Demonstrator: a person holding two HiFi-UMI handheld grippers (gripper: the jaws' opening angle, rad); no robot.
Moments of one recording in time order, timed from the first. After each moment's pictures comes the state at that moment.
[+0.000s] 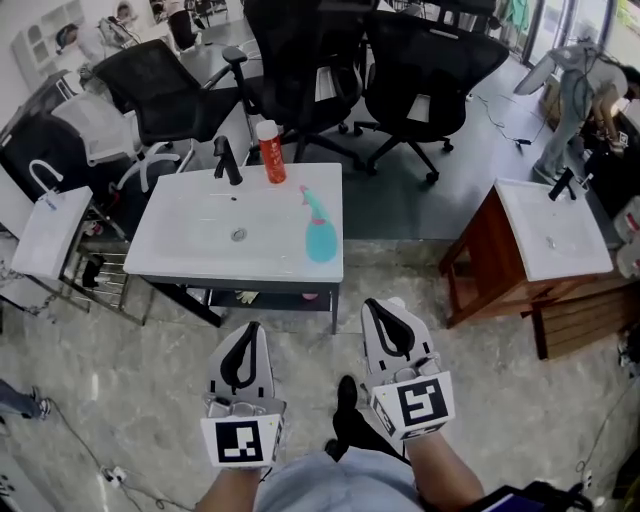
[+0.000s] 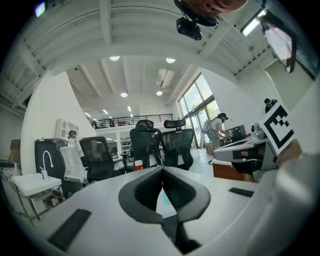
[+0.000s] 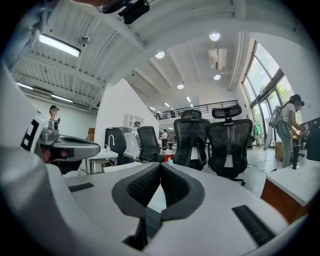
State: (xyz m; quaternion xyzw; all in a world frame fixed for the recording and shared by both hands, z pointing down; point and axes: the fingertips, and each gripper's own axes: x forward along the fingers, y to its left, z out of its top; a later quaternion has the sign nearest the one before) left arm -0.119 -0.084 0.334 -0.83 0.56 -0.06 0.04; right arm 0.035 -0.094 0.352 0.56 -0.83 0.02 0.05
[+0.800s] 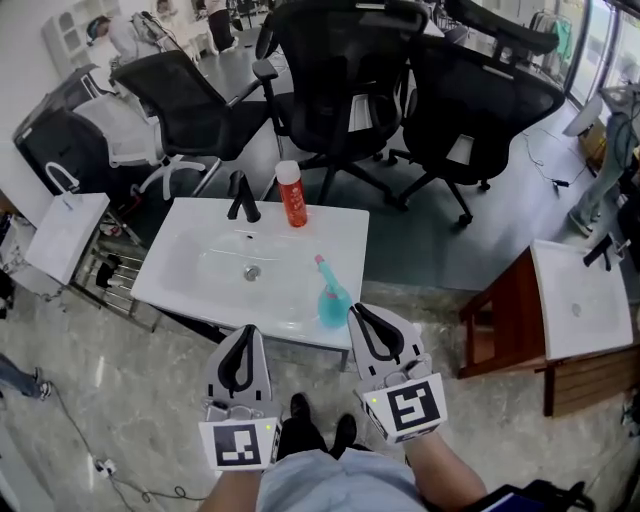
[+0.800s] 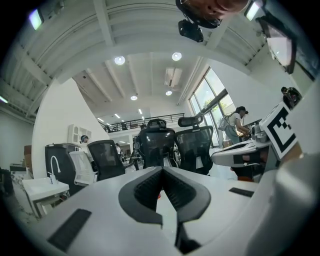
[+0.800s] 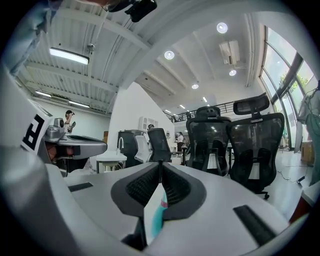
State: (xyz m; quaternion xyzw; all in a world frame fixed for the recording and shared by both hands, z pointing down) left arm -0.106 -0.230 0.315 -0.78 0.62 -0.06 0.06; right arm 0.029 -0.260 0.339 0.47 -0.88 0.01 0.04
